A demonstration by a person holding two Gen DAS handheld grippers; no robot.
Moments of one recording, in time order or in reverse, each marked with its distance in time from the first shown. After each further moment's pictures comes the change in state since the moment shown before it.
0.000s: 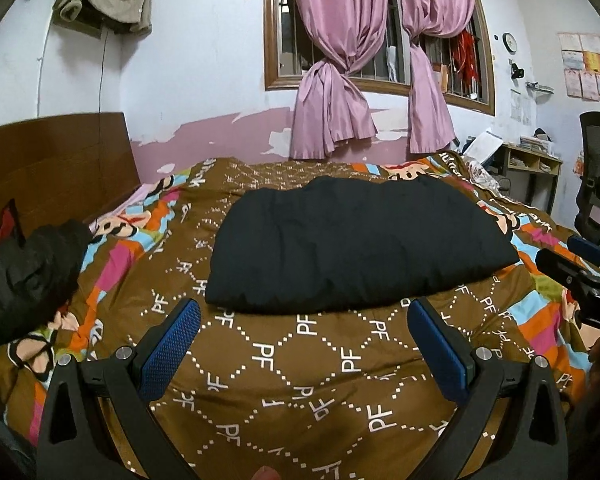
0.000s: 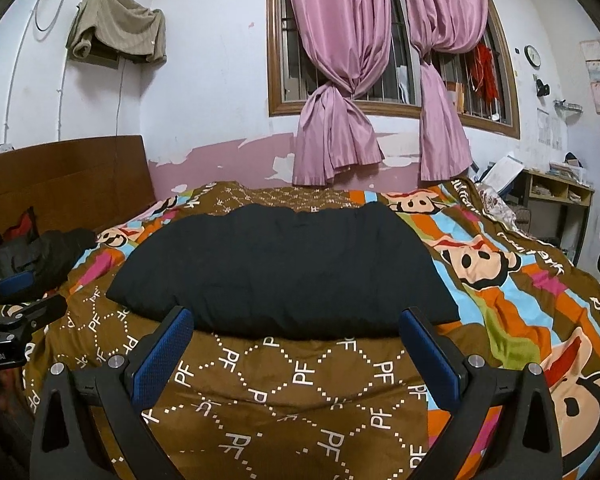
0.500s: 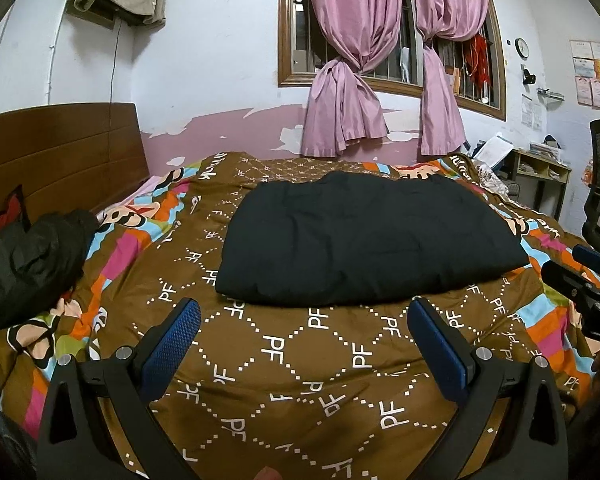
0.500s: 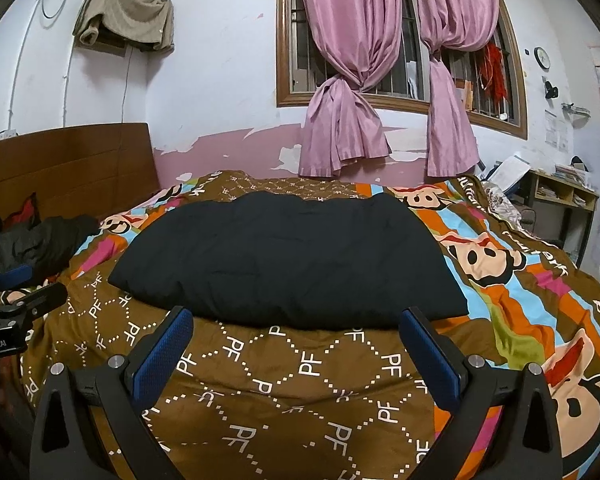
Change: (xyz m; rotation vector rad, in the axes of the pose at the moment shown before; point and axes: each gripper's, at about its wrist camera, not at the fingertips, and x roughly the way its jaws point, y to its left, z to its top) left arm 0.001 0.011 -0.007 -0.031 -0.005 0.026; right arm 0.005 0.010 -0.007 -0.031 0.026 0.012
